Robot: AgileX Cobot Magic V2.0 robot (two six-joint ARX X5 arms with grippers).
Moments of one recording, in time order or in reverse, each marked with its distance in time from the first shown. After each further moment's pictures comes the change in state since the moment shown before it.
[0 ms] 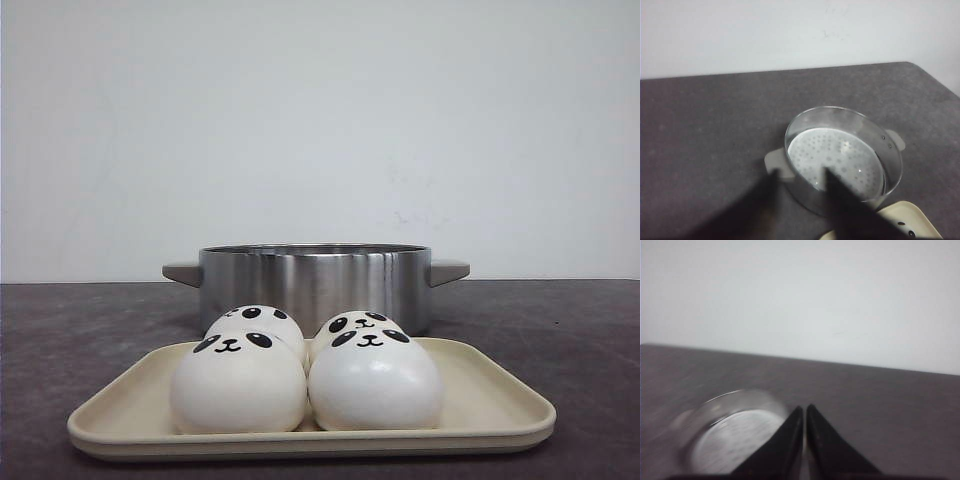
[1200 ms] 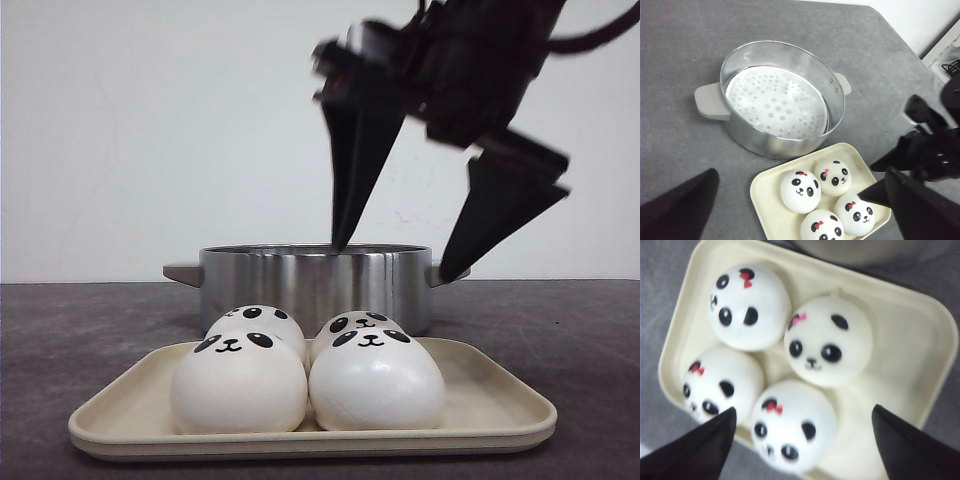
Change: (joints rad) left arm -0.255 0.005 0.000 -0.156 -0.052 -0.176; right arm 0.639 0.826 0.000 -0.119 0.132 0.378
